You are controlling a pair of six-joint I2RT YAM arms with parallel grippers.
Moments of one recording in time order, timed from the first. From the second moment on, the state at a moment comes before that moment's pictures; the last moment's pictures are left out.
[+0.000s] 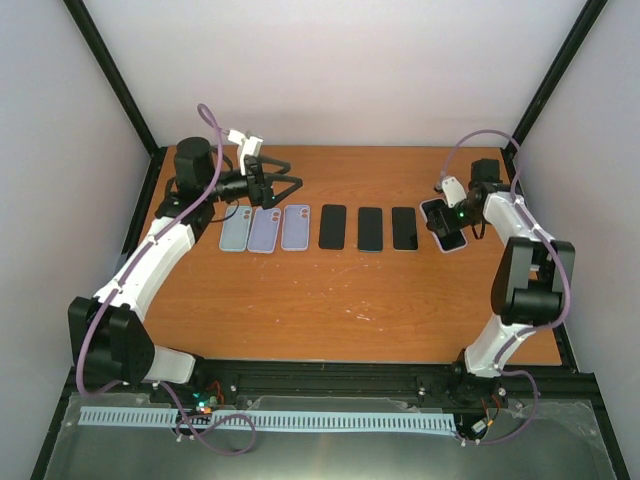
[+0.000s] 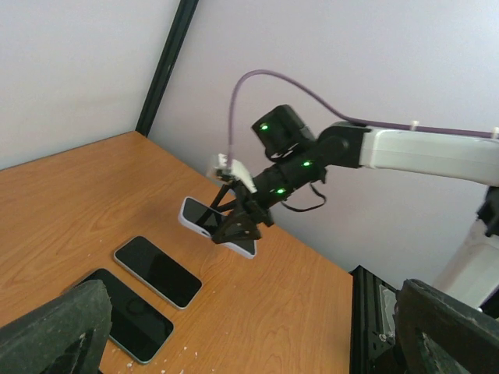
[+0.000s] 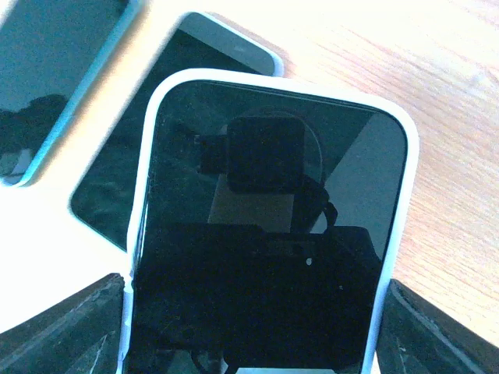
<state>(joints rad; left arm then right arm) -0.23 1.39 1.20 0.03 1.03 -0.32 -0.11 1.80 1.34 -0.71 -0.28 -0.50</state>
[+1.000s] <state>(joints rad) -0.18 1.35 0.95 -0.17 1.19 -0.20 0.63 1.04 0.94 -0.84 -0.21 -1.30</state>
